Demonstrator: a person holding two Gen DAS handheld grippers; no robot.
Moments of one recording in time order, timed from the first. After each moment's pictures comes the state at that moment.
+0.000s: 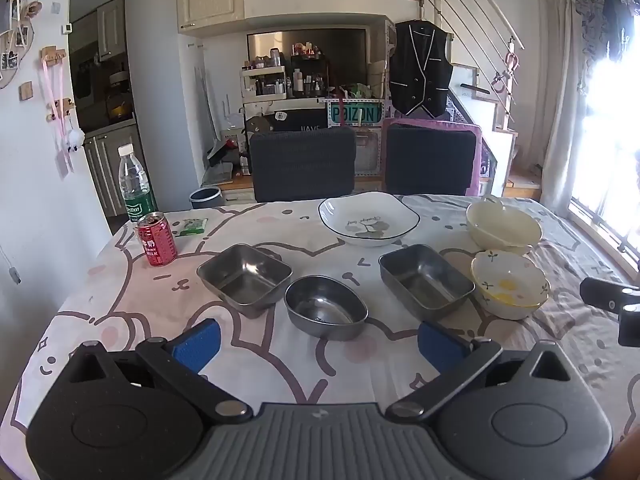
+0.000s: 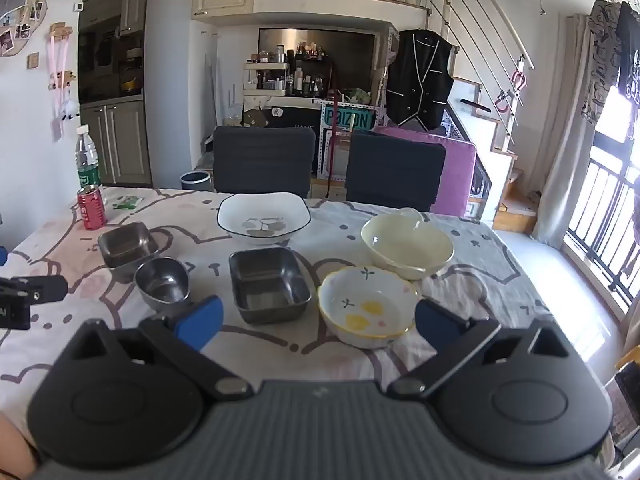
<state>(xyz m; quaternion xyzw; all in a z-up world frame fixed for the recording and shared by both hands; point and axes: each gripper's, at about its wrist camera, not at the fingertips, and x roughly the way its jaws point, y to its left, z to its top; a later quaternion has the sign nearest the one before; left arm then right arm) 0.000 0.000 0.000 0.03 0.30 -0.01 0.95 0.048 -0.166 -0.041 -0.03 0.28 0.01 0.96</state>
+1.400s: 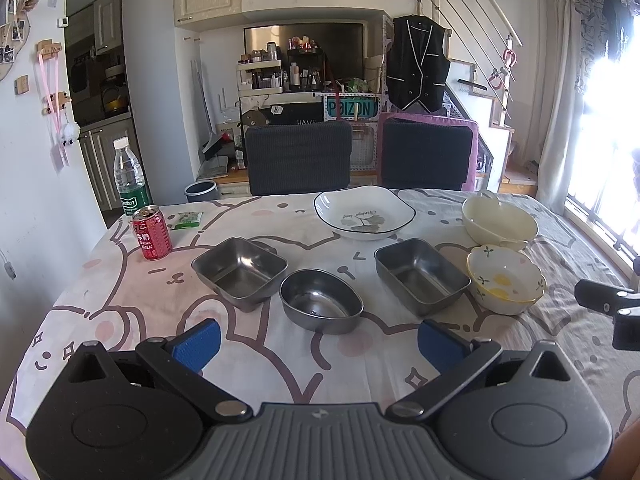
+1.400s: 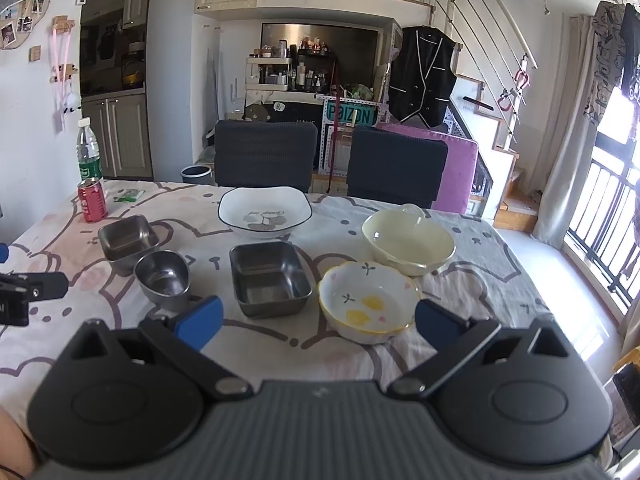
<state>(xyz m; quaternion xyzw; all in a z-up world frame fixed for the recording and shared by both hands) -0.001 -0.007 -0.009 0.03 0.31 -0.01 0.95 0.048 -0.164 -0.043 -0.04 0.29 0.01 0.96</state>
